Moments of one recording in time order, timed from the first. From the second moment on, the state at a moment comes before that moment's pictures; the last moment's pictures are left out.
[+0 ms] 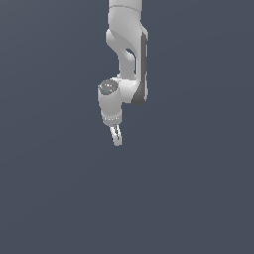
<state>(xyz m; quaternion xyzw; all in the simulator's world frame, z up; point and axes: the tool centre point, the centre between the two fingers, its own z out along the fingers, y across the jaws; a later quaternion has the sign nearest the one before) -0.088 -0.065 0.058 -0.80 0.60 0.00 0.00</state>
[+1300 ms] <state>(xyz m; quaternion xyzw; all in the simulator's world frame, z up) -0.088 -0.066 0.017 -0.80 0.60 0.00 0.00</state>
